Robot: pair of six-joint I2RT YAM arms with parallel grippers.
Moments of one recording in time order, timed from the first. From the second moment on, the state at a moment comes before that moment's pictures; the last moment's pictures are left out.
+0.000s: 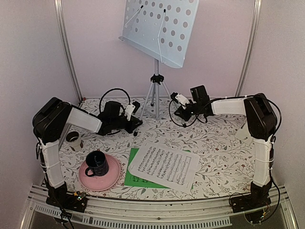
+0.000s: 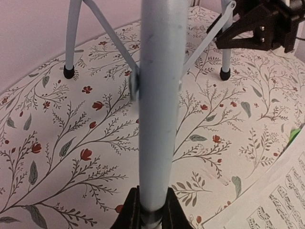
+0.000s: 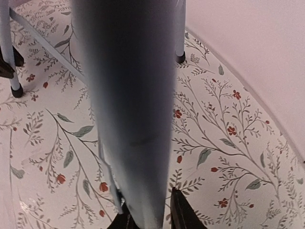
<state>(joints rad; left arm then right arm) -0.50 2.00 1.05 0.44 0.31 0.11 0.47 2.11 1.49 -0.04 -0.26 -0.42</state>
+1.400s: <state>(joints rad) -0.92 2.27 1.31 0.68 -0.26 -0.35 0.53 1.79 1.28 0.30 -0.26 0.23</state>
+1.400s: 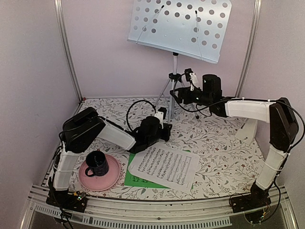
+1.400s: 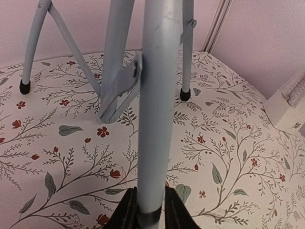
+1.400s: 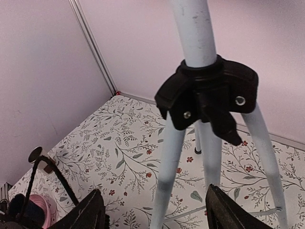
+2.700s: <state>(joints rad) -0.52 2.14 1.49 0.37 0.35 0.20 0.62 1.86 1.26 0.33 -0.05 0.34</state>
